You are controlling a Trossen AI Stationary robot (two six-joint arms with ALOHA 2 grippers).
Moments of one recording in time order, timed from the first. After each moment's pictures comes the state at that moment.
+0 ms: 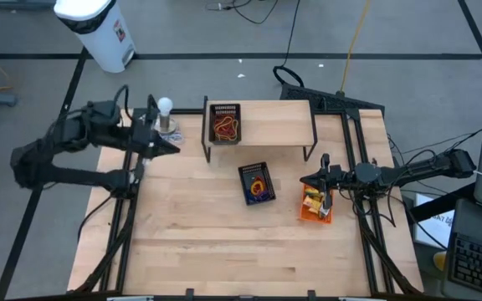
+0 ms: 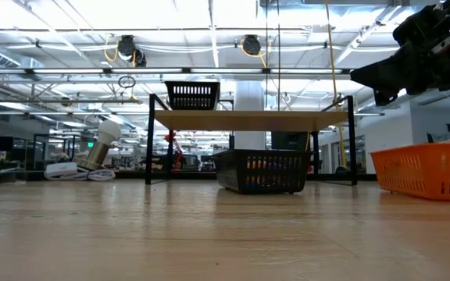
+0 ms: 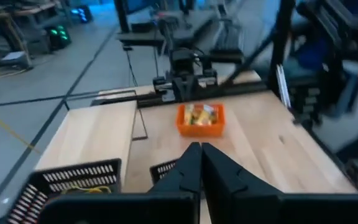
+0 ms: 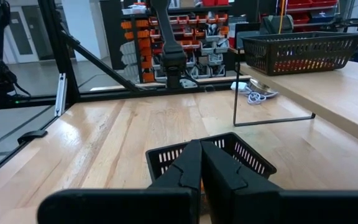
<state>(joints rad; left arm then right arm) 0.22 0.79 1.15 -0.64 0.29 0.21 0.14 0.47 0.02 0.44 0.18 0.09</state>
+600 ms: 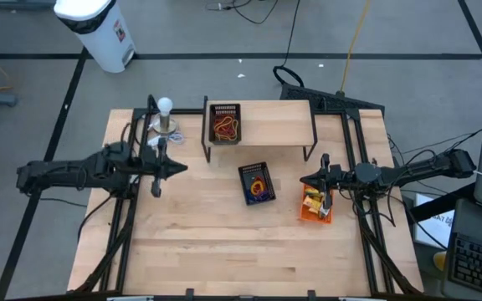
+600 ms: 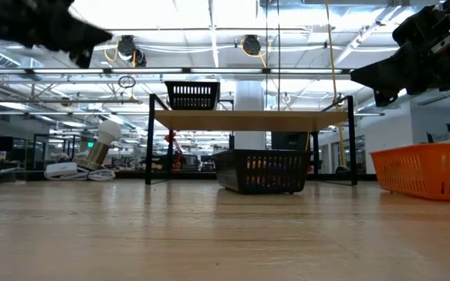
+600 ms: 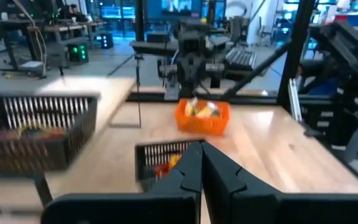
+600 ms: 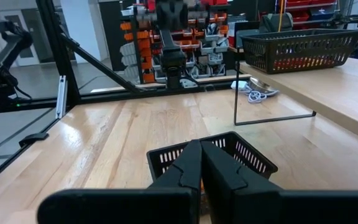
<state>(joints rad) 0.10 0.41 0.33 0.01 0.13 0.00 0.14 0.47 0.02 0.44 0.18 0.10</state>
